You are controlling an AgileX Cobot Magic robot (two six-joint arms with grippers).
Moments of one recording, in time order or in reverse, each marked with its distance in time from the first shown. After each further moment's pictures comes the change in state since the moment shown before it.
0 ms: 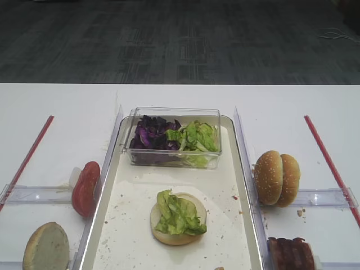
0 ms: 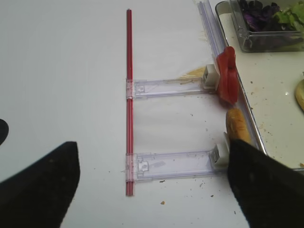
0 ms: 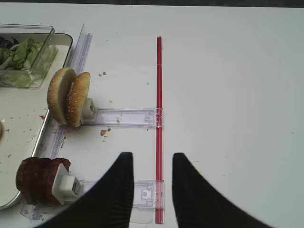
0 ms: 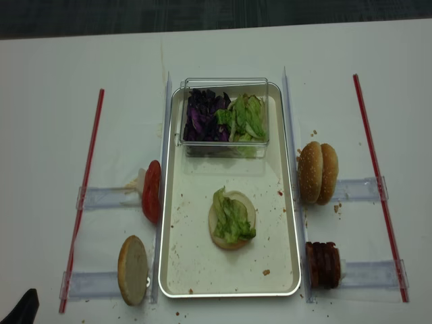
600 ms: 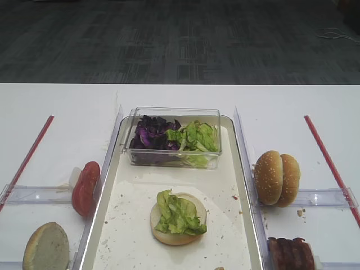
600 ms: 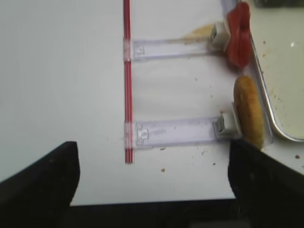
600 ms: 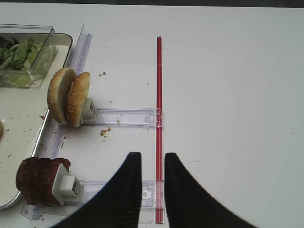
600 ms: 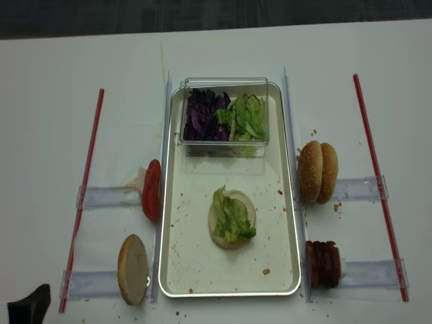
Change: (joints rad) left arm 0.000 0.229 0.000 0.000 0.003 0.000; right arm 0.000 0.000 0.000 0.000 0.000 0.000
